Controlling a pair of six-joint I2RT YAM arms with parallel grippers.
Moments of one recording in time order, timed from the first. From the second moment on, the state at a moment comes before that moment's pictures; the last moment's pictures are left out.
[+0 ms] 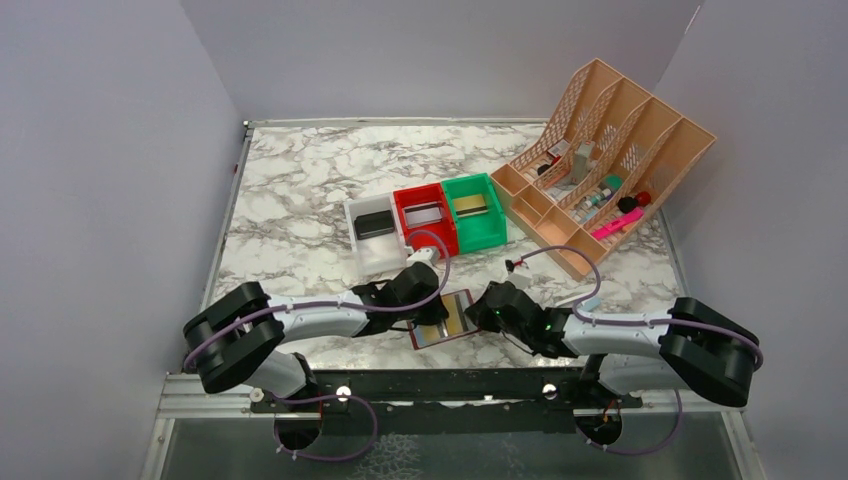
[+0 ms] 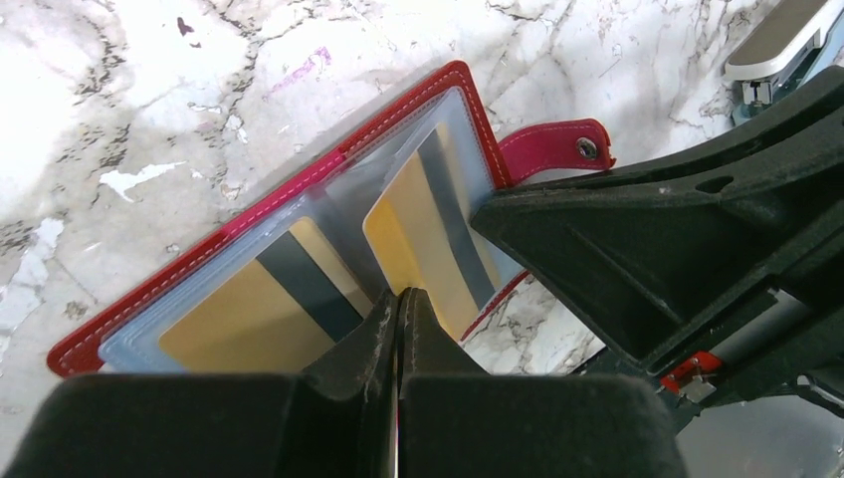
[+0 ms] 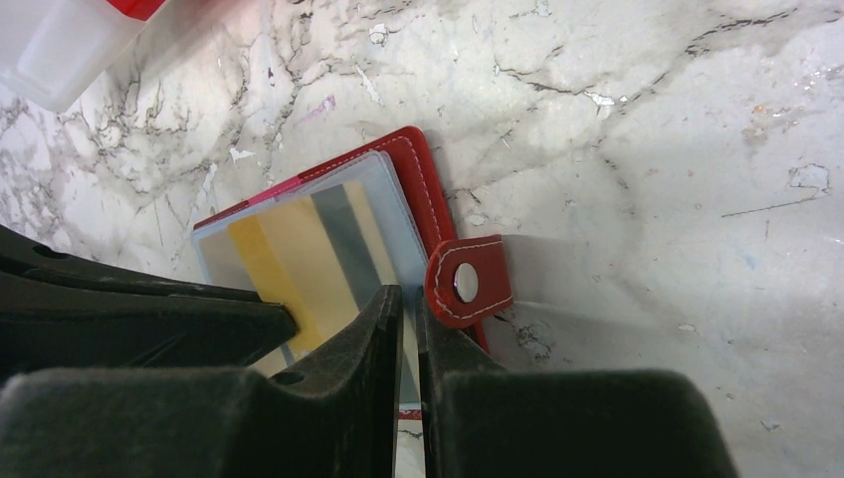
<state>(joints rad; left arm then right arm) -1.02 1.43 0.58 0.08 -0.05 -0.87 1.03 1.25 0.32 0.21 0.35 1.09</state>
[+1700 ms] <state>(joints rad) -1.03 1.34 0.52 0.07 0.03 -0.87 1.03 1.23 0.21 0.44 0.16 1.04</state>
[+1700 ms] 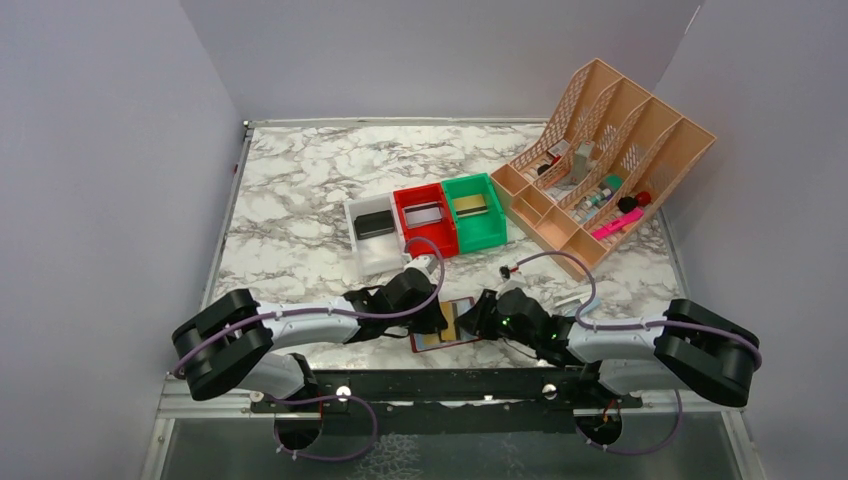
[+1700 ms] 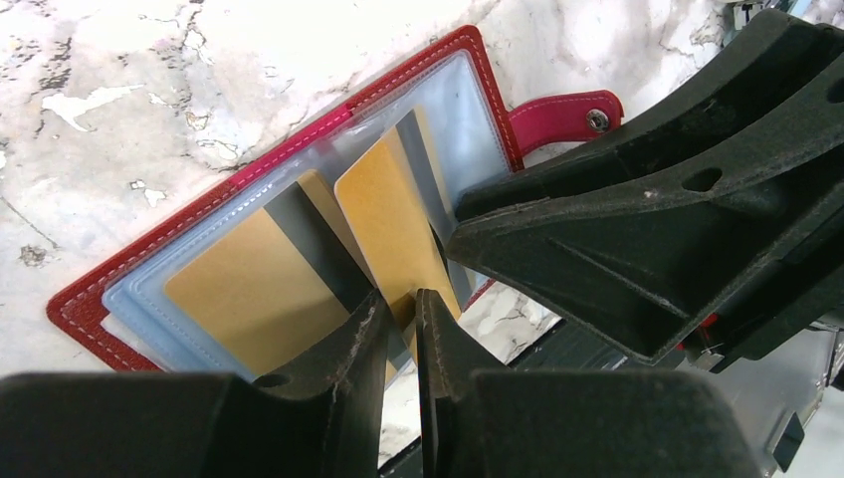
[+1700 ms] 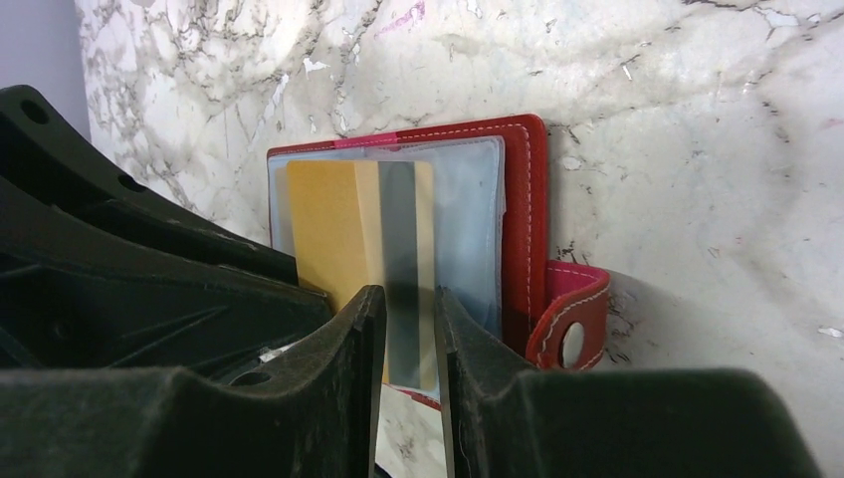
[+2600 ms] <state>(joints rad) -1.04 1.11 0.58 -0.26 -0.18 -0.84 1.03 1.12 0.45 0.15 0.27 0.92</state>
